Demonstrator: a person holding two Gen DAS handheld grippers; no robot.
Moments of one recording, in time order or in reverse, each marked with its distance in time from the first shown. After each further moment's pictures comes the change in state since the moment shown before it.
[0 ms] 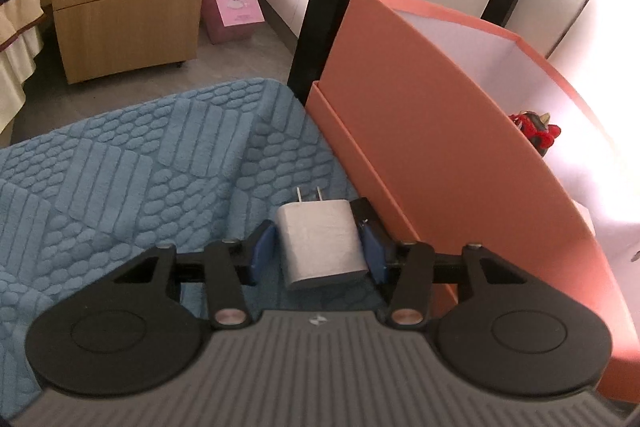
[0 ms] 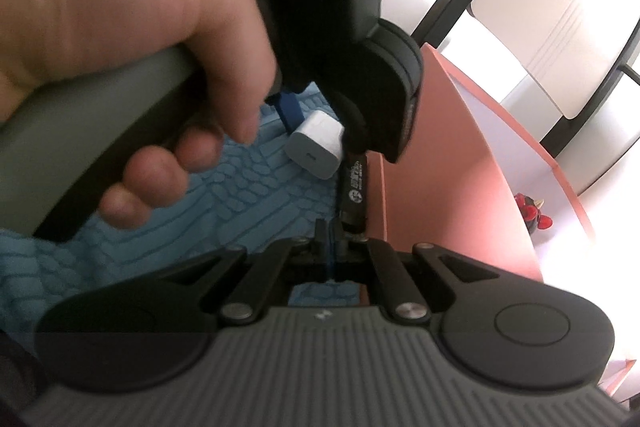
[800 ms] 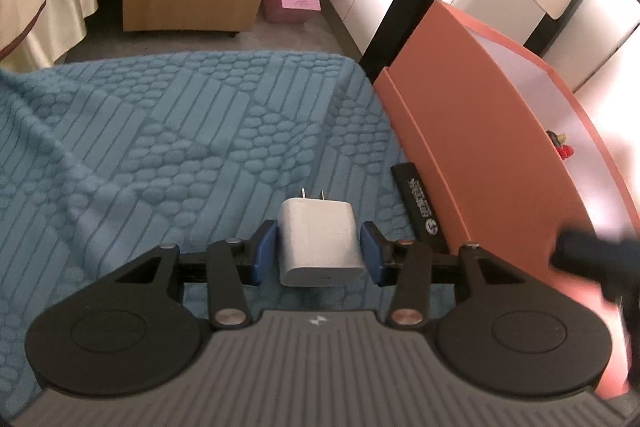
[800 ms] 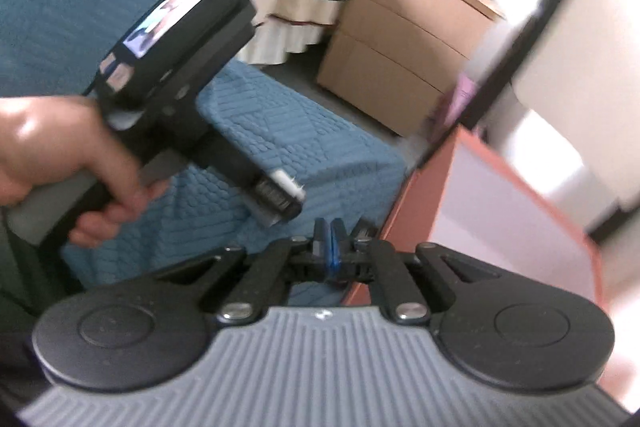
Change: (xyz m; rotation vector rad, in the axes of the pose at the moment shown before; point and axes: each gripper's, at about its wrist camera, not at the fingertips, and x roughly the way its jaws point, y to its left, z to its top) left arm -0.051 0.035 -0.035 -0.190 0.022 0.061; right arm -0.030 -0.107 0.063 -0.199 -0.065 0.408
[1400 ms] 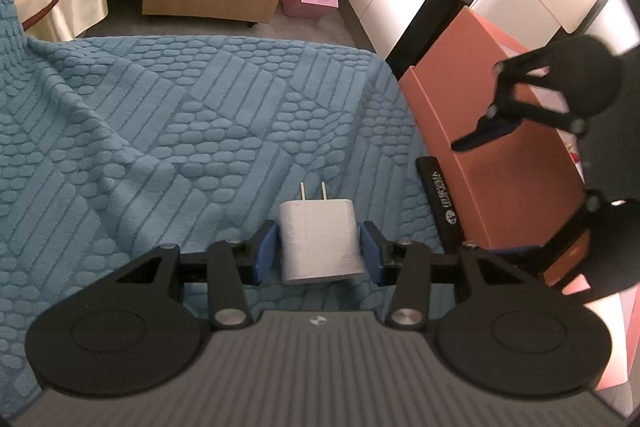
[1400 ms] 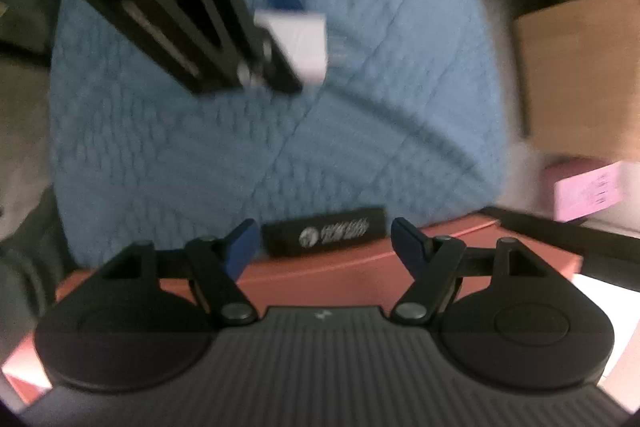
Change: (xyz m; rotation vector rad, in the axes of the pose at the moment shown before) left arm -0.015 0.022 -0.009 -0.065 0.006 0.006; right arm 0.128 0.008 0.025 -0.803 0.508 0.338
